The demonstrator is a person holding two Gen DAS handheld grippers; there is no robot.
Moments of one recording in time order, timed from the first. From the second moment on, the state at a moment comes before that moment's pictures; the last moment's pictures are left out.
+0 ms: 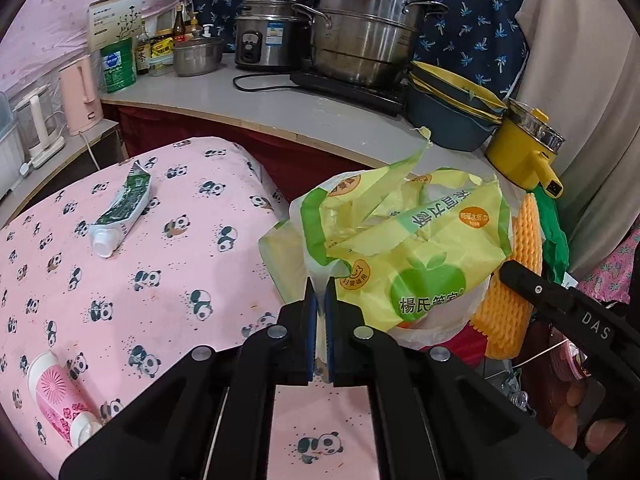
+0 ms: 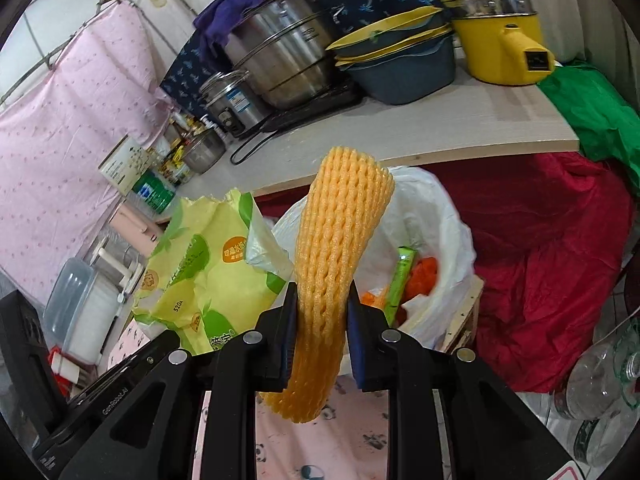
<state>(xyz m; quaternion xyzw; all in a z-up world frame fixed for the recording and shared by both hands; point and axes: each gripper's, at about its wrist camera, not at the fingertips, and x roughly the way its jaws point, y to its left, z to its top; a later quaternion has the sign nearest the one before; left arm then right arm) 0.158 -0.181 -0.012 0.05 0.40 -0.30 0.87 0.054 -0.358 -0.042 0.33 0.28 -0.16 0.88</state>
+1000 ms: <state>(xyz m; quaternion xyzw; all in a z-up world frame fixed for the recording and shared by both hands) 0.171 -0.231 -0.032 0.08 0.40 -0.28 0.87 0.072 -0.390 -0.061 0.33 0.30 -0.18 0.88</state>
